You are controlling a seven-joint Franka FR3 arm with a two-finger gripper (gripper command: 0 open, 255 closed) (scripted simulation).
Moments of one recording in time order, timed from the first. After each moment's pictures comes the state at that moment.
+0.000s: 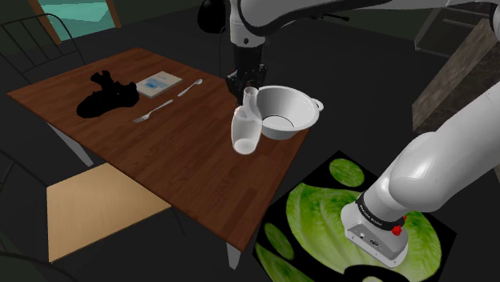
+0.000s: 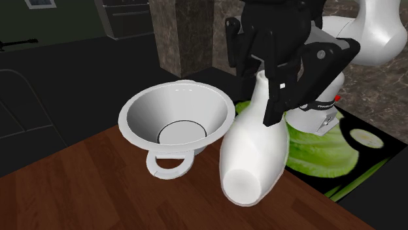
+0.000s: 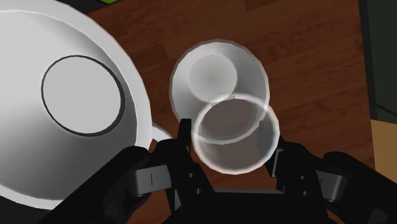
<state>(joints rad) 0.08 -0.13 0.27 -2.02 0.06 1.83 0.32</state>
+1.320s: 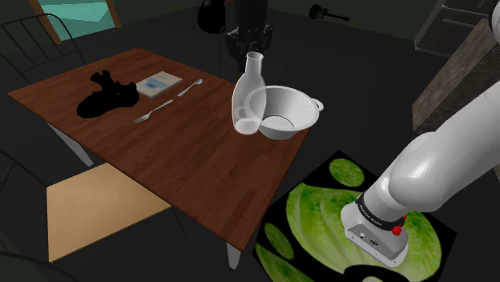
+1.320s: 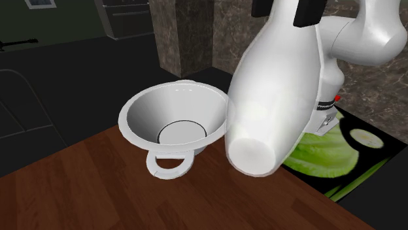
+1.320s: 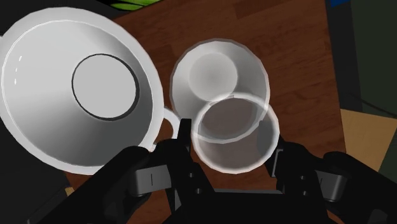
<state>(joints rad) 0.08 -0.12 0.27 -1.74 0.05 1.56 0.33</state>
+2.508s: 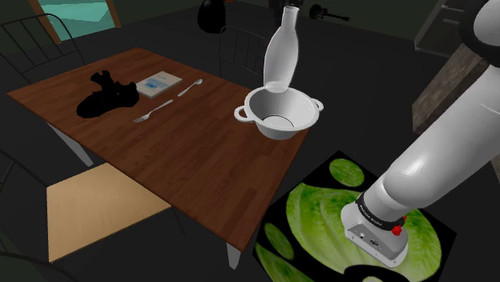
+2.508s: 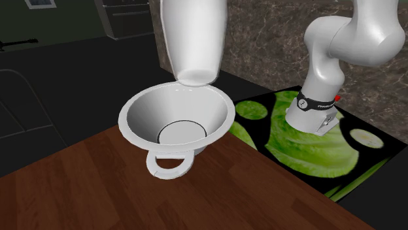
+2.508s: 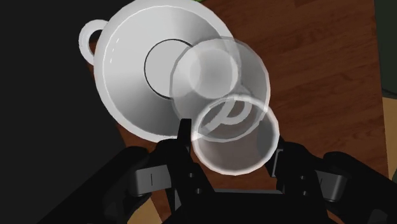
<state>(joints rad) -0.06 -0.01 0.10 -1.40 0.00 1.32 0.03</state>
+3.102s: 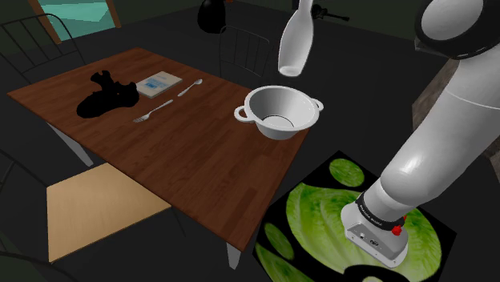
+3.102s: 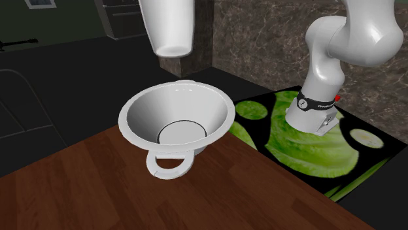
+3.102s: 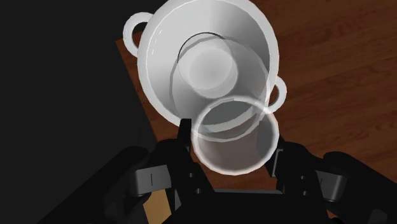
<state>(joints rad) -0.15 0.15 0.03 -1.11 -0.02 1.19 -0.14</state>
